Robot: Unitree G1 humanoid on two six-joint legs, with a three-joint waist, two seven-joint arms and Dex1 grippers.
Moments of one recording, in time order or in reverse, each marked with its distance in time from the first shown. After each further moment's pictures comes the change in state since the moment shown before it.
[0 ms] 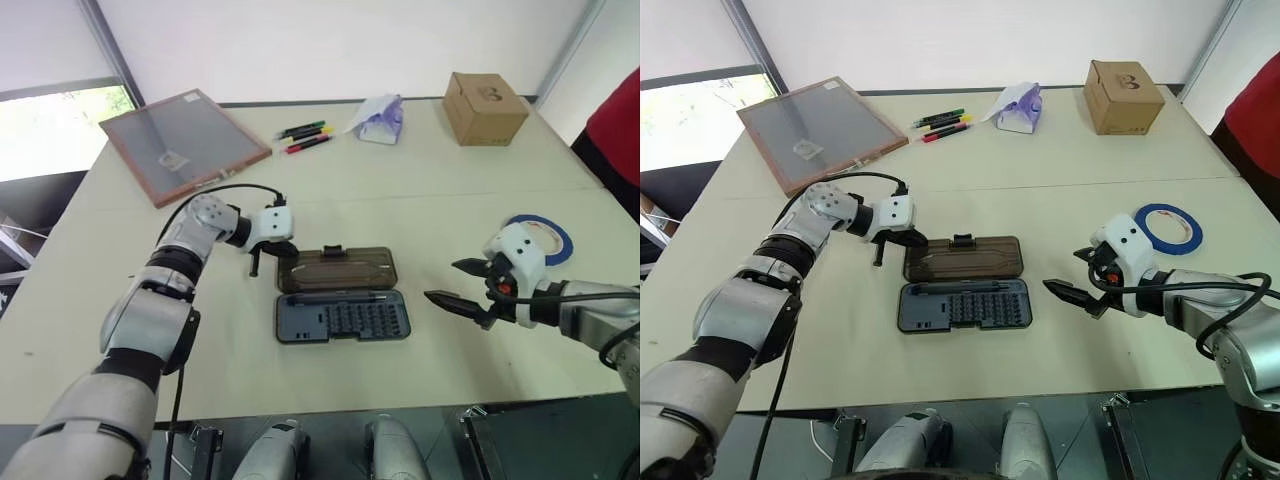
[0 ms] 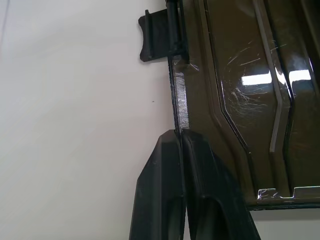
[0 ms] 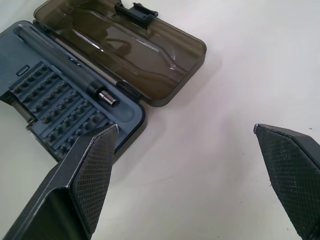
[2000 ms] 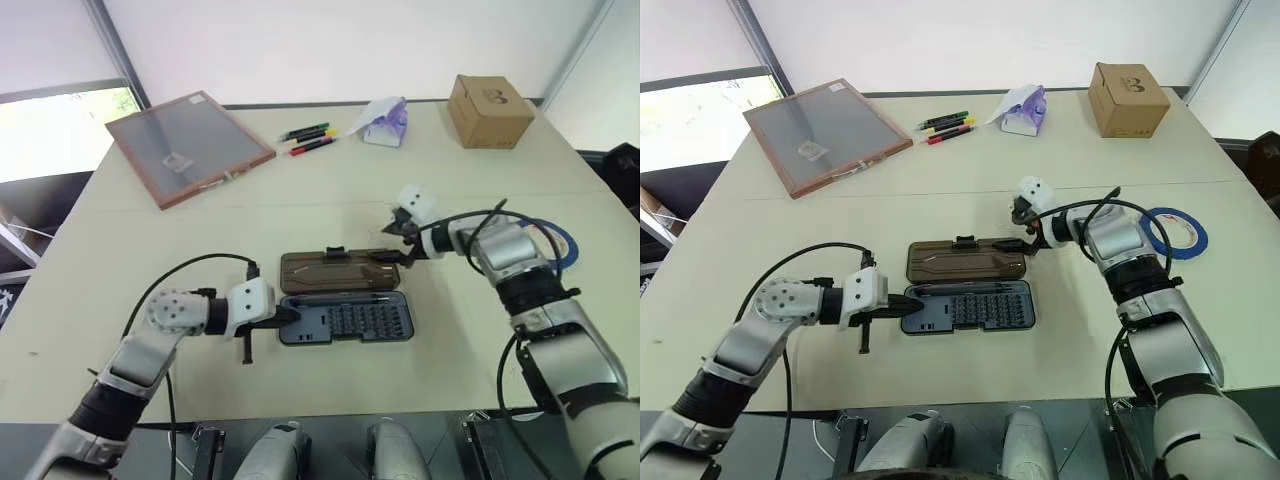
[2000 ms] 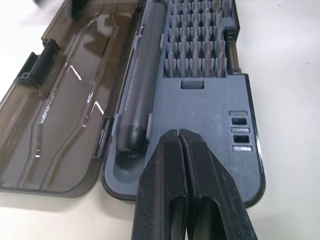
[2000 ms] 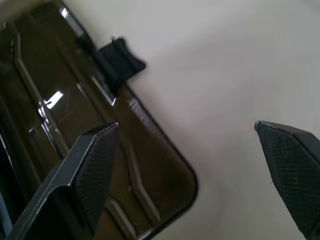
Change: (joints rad) left arm 0.874 0.228 0.041 -1.318 -0.401 0.541 0.114; right arm -0.776 0.346 0.558 1.126 -0.484 -0.457 0.316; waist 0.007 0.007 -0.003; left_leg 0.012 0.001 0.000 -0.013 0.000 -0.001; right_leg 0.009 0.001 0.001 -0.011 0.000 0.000
